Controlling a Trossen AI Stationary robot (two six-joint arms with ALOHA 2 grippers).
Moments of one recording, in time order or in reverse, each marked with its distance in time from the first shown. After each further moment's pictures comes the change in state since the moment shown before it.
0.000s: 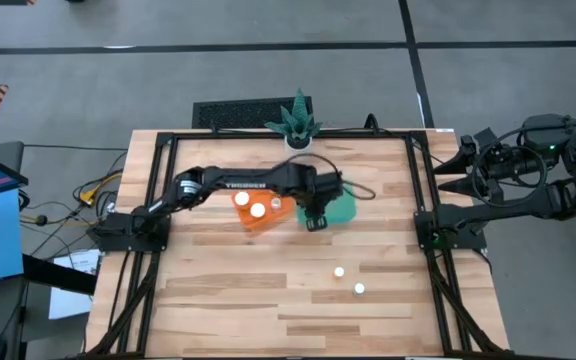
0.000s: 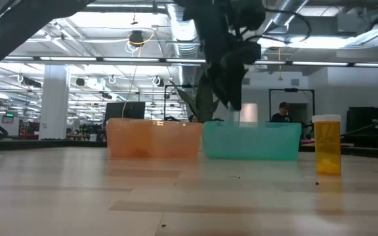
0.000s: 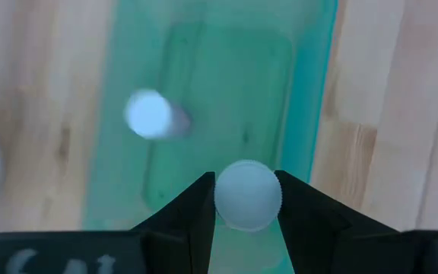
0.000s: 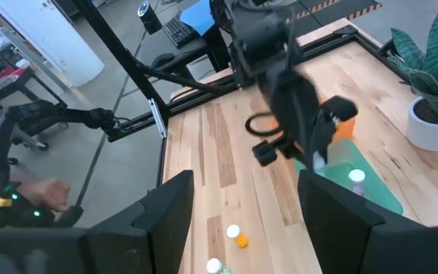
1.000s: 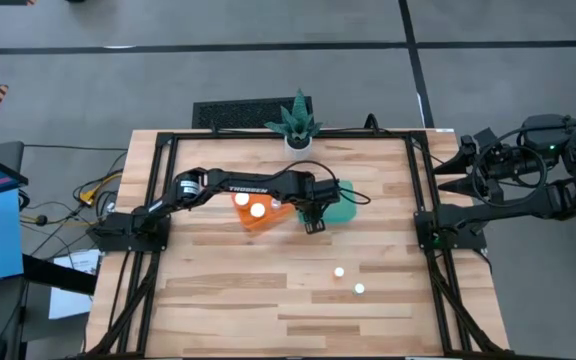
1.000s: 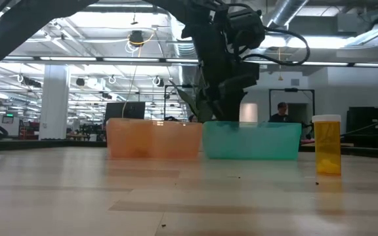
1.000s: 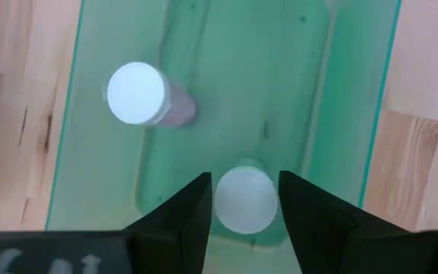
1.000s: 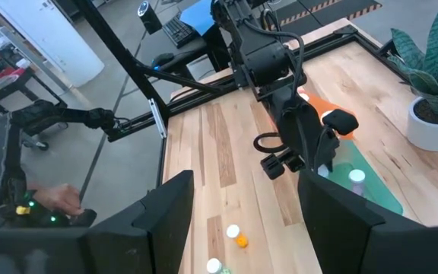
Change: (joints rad) left arm -0.007 0.001 -0.169 0.148 -0.056 -0.010; right arm 0.000 0.000 0.000 0.000 0.000 -0.001
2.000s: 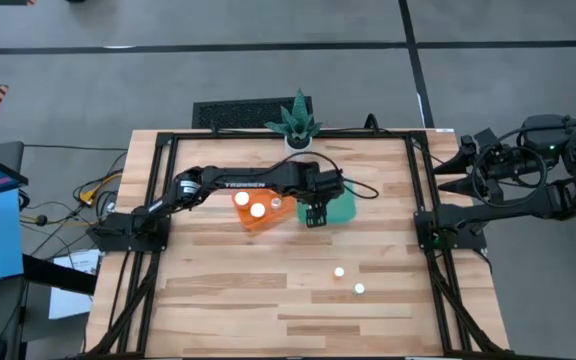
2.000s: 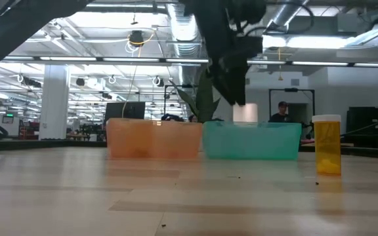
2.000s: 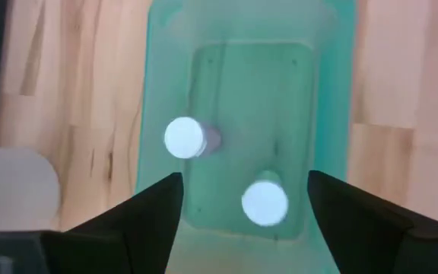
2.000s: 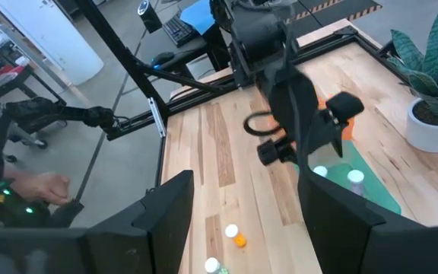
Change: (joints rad) left arm -0.002 -0.002 0.169 -0.121 -0.033 0.128; right arm 0.000 0.000 0.000 -0.002 0.000 -0.010
